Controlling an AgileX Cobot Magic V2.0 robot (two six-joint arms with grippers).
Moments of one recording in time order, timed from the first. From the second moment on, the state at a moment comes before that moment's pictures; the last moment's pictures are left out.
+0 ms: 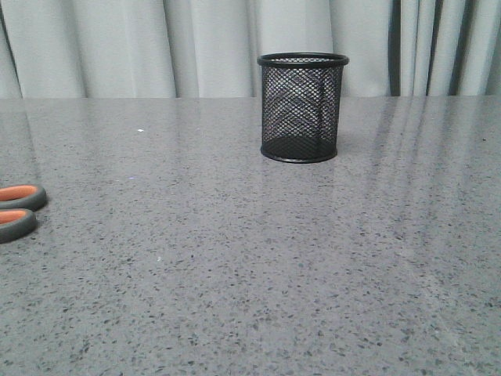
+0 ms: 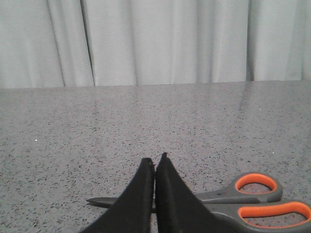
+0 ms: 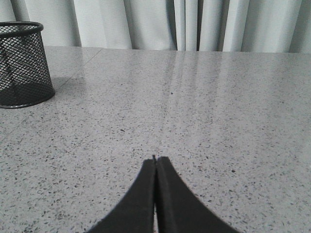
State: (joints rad) left arm -0.10 0.00 0.00 -0.03 0.10 0.02; right arm 0.05 -0.01 0.01 -0.05 0.18 0.02
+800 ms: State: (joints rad) left arm -0.10 0.00 0.00 -0.22 0.09 0.02; right arm 0.05 -0.01 0.01 0.16 0.06 0.02
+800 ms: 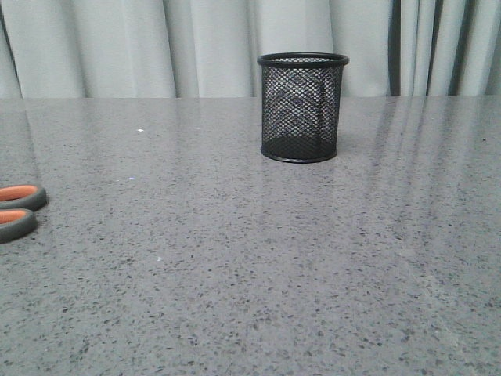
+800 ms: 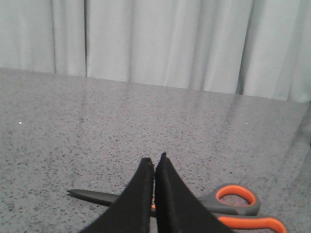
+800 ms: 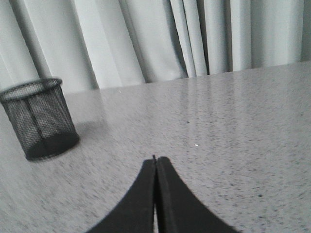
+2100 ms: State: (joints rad) left arm -0.10 0.63 -0.86 -0.43 0.96 0.26; right arm 0.05 0.68 -0.70 0.30 0.80 -0.02
